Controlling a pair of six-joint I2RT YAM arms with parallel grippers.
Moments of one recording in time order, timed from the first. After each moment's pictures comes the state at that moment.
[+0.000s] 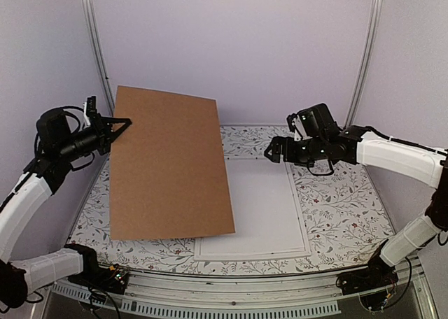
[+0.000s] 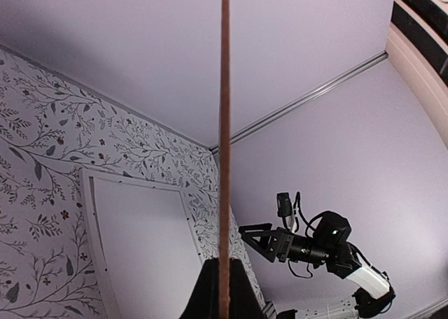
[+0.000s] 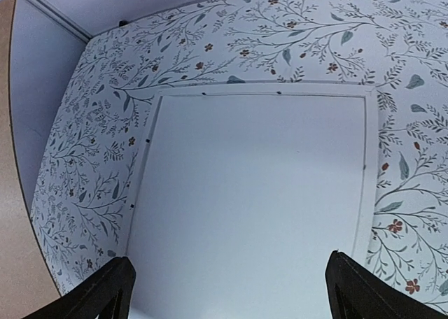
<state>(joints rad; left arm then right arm) -0.08 0.87 0.81 -0.02 0.64 -0.94 0.67 1.49 1.17 -0.39 0.00 0.57</state>
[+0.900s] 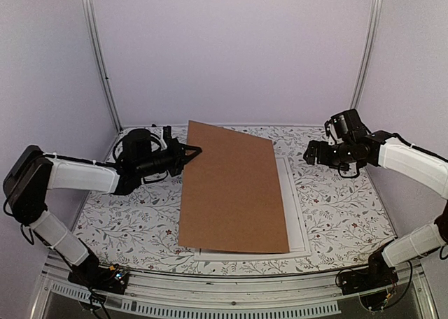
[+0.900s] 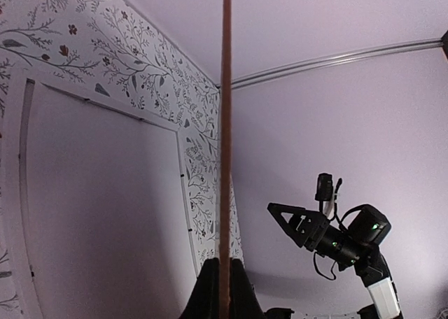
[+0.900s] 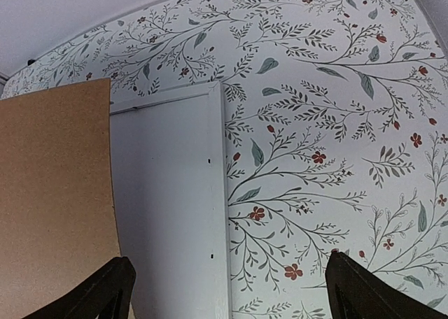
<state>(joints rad) -0.57 1.53 0.74 0.61 0.33 -1.19 0.42 1.33 1.02 -0.51 0.09 0.47</state>
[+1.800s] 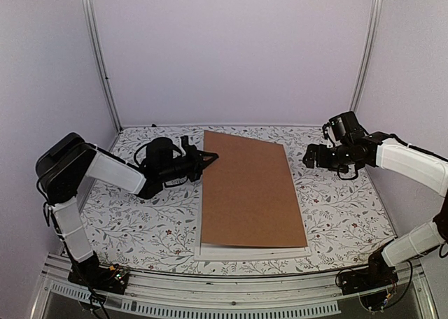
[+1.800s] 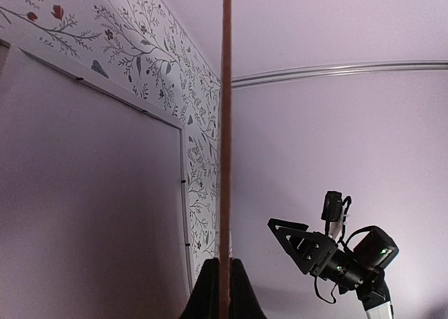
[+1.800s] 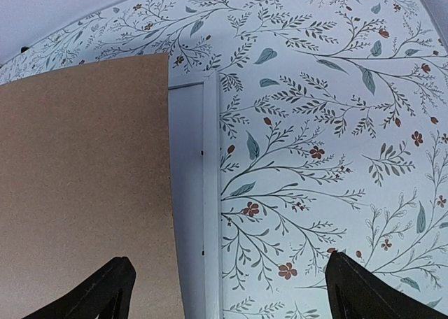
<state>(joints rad) -0.64 1.85 0.84 0.85 0.29 -1.33 0.42 1.36 1.01 -0.51 0.09 0.44</state>
